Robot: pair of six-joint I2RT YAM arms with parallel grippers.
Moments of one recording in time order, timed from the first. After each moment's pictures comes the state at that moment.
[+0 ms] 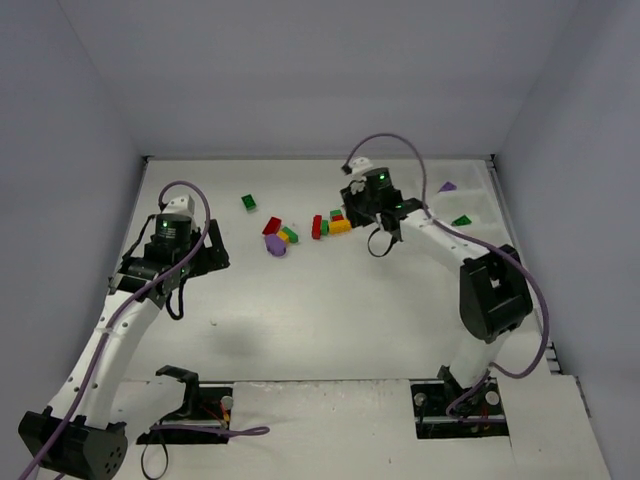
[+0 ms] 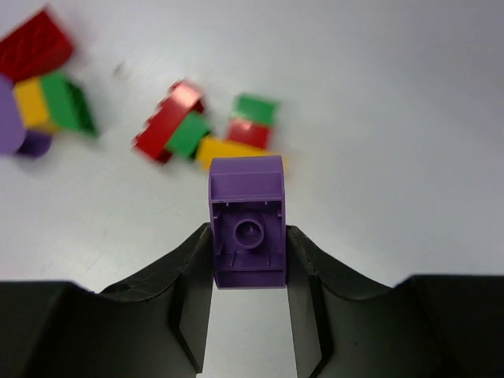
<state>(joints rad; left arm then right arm) -0.24 0.96 1.02 -0.81 -0.13 -0.43 0.49 1.78 1.25 -0.19 -0.04 -0.04</state>
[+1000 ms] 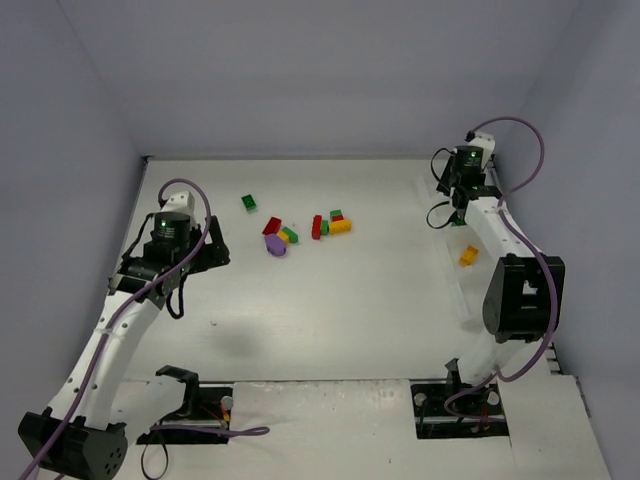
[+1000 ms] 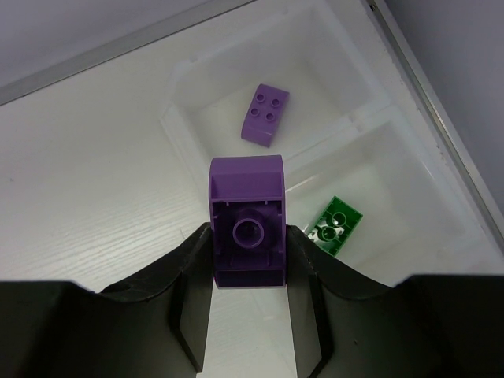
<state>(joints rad) -0.24 0.96 1.02 -0.76 -0.13 -0.41 0.01 1.69 1.31 -0.17 0.29 0.26</state>
